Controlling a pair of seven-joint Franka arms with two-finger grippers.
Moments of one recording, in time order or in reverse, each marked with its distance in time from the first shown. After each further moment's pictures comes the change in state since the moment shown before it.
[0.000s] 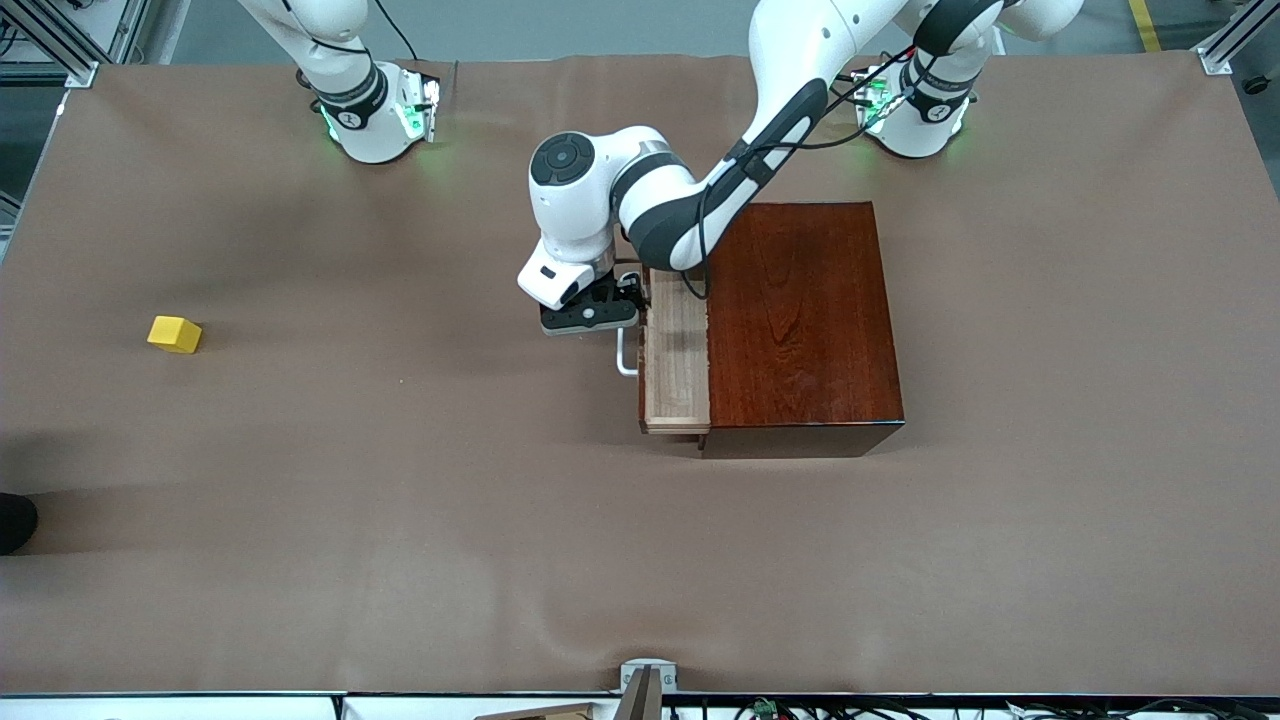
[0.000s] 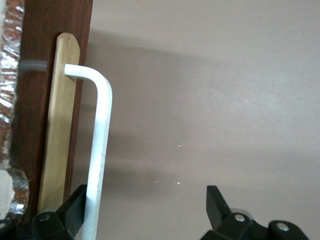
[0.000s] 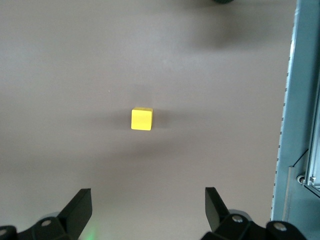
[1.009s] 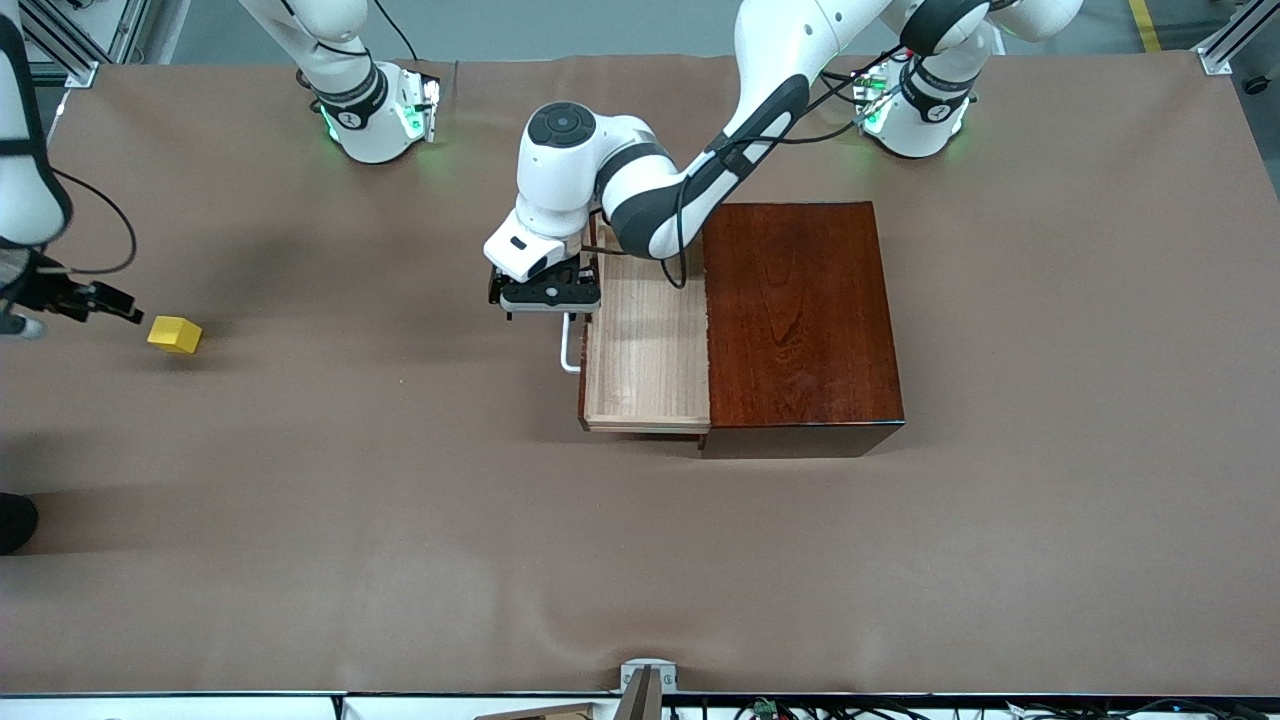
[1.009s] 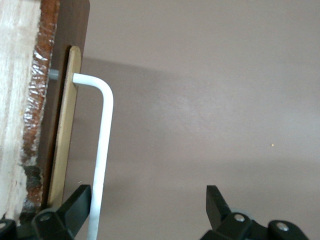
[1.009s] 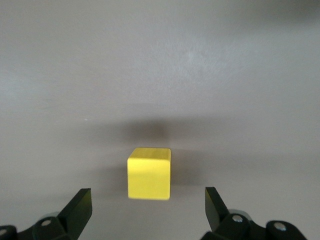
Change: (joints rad) left arm -0.031 0.017 -0.010 0.016 -0.001 0.246 -0.044; right arm 0.001 0.198 0.018 -0.479 0.134 0.713 0.021
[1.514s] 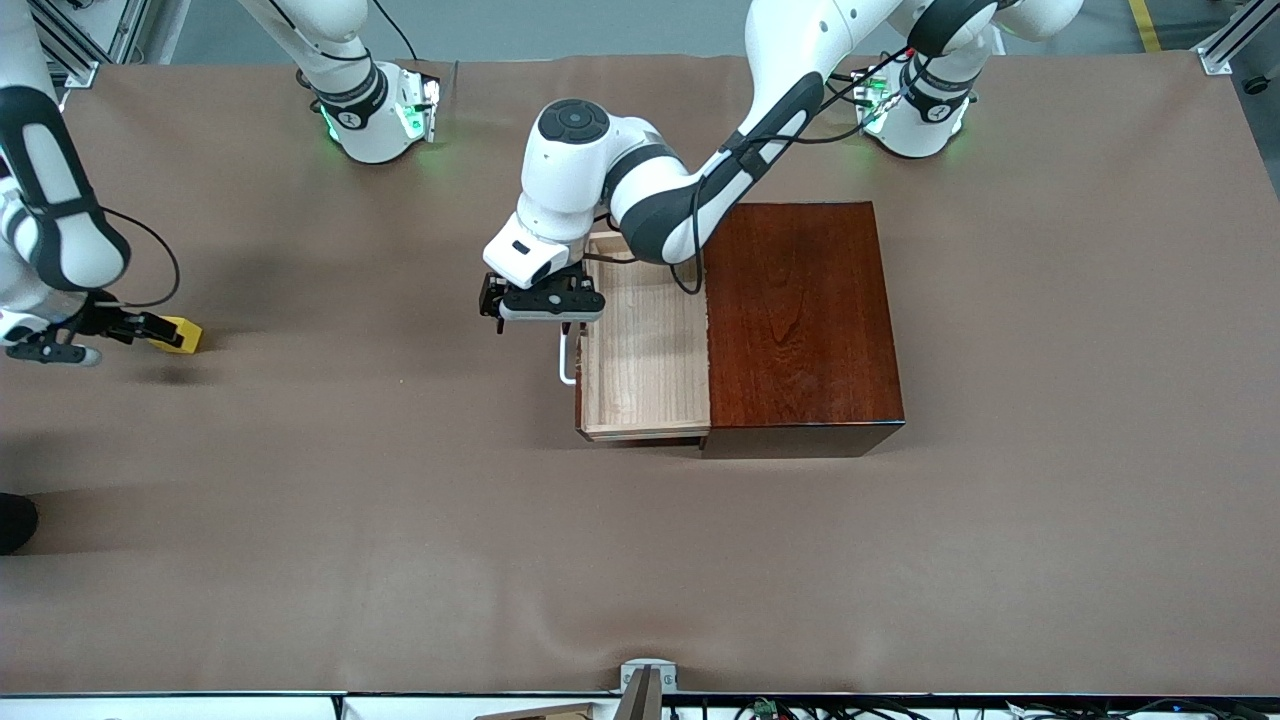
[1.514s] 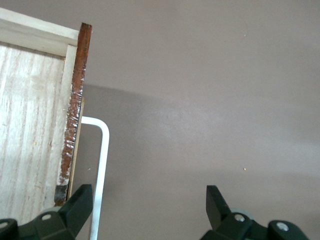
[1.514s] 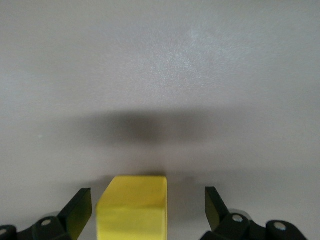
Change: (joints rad) left arm 0.019 -0.008 0.009 0.043 -0.002 0.026 -0.004; right arm 0.006 0.184 0.007 0.002 0.017 0.194 0.001
